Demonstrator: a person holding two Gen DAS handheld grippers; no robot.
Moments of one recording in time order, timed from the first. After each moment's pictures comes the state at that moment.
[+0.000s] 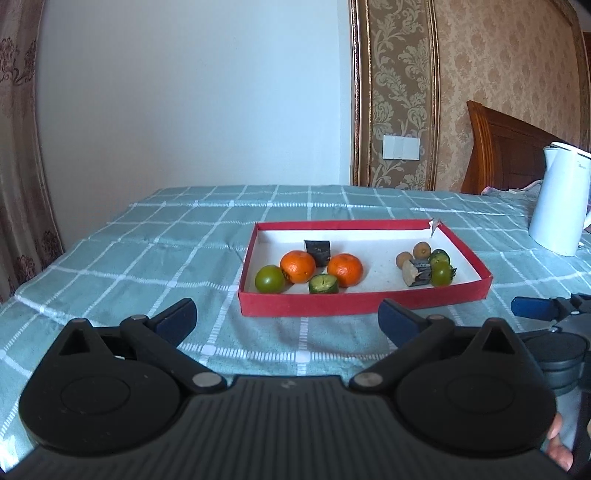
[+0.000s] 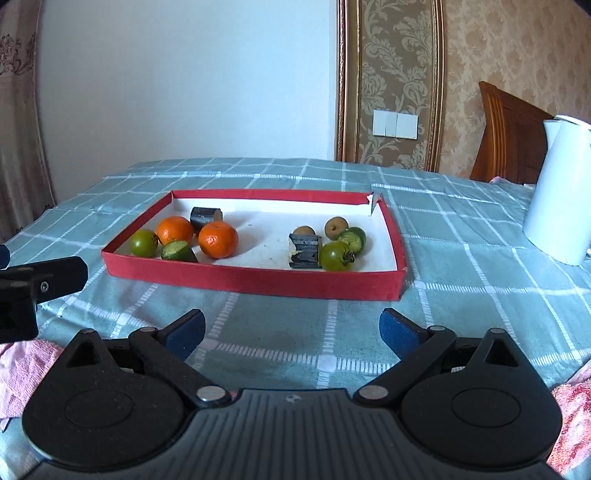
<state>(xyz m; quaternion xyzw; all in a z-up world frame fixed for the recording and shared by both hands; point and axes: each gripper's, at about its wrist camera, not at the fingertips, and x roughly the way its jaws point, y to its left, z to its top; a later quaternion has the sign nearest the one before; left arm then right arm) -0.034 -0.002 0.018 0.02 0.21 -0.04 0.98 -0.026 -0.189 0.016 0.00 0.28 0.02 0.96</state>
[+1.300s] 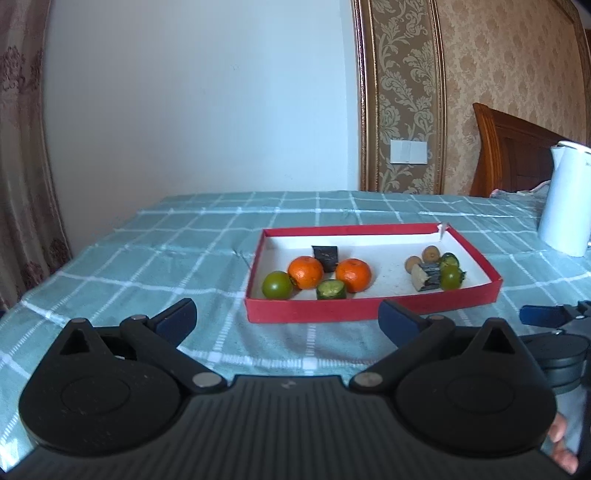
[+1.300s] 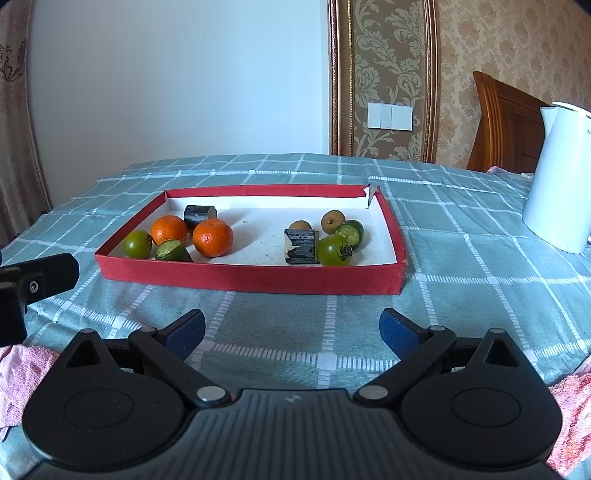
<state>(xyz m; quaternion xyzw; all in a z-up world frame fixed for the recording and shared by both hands) -0.031 -0.005 0.012 0.04 0.20 -0.03 0.98 -0.020 -0.192 0.010 0.02 0.30 0.01 0.95</state>
